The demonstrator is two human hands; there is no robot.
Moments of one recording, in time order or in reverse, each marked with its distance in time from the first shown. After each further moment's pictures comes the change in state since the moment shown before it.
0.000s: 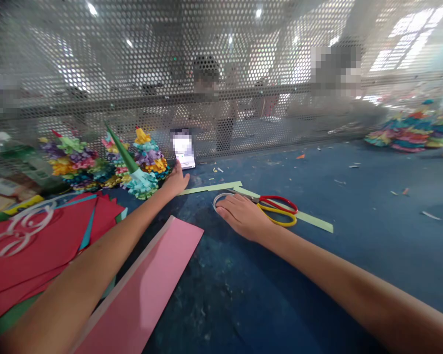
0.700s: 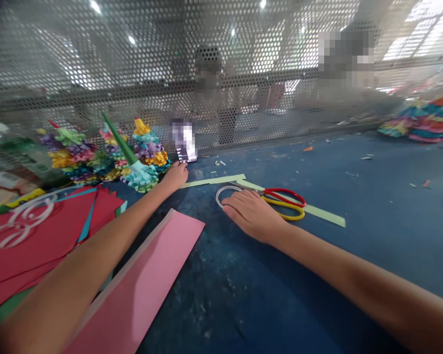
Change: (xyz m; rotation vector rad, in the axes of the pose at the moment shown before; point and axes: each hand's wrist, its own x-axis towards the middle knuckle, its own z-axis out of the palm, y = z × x) left_hand -0.001 -0.009 0.007 0.076 -0.011 0.103; right_hand -0.019 -0.002 -0.003 -0.018 0.017 0.006
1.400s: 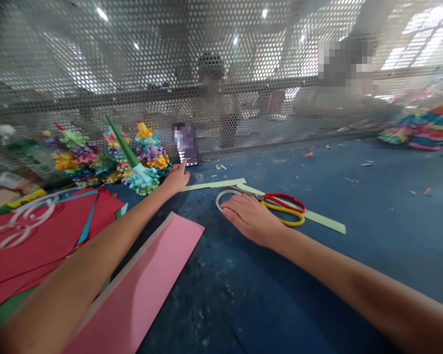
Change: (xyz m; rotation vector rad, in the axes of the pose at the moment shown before) left_hand -0.002 0.006 -0.007 0.017 0.014 -0.068; right_hand 0.004 0.002 0.001 0.073 -0.039 0.004
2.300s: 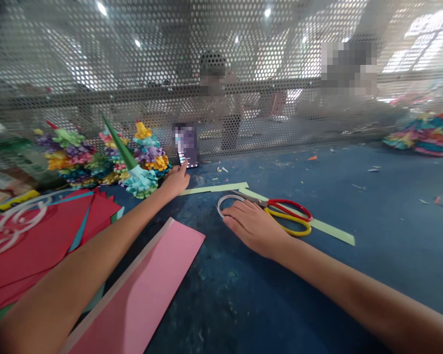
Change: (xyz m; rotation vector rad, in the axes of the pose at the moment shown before) left_hand 0.001 -0.002 0.005 0.071 0.011 0.004; right_hand 0.003 -0.001 0.000 0.002 -0.016 0.013
